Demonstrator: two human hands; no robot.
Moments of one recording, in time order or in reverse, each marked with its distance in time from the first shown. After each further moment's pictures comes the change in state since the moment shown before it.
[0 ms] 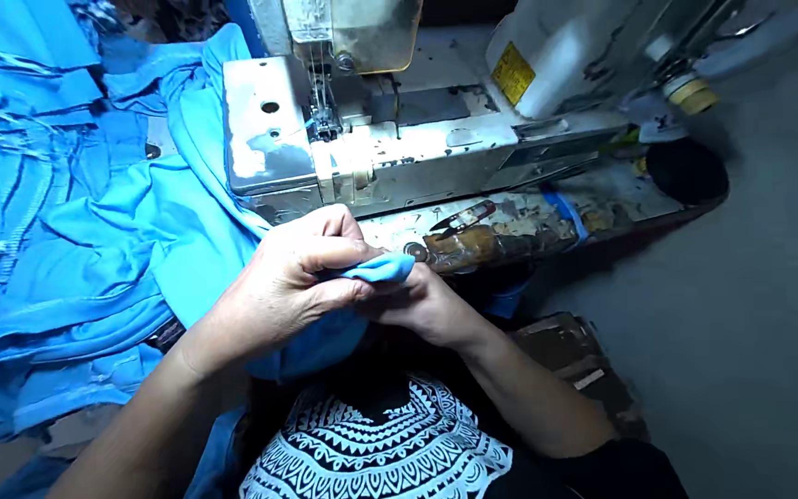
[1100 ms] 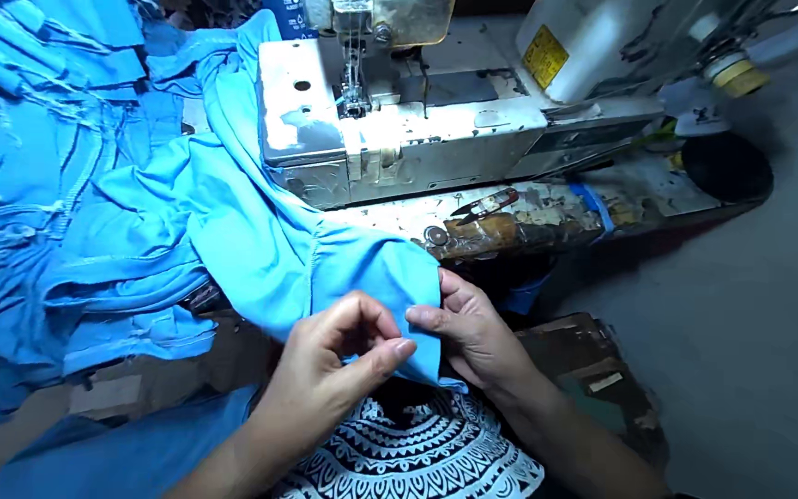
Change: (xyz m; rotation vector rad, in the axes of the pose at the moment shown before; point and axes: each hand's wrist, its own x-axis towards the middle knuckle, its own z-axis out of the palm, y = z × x) left_hand -0.076 0.041 0.063 -0.432 0.280 -0.337; right_hand -0.049 -0.011 0.032 0.421 0.321 0.257
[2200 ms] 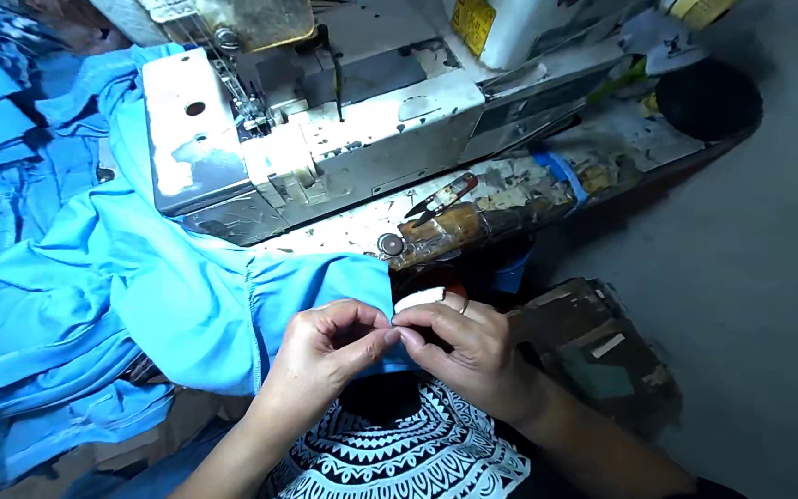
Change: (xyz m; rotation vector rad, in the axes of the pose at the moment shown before) left_hand 0.049 -0.028 0.021 0.114 -0.126 -0.229; right_hand -0.007 -0.003 -0.044 -1.156 0.167 -0.778
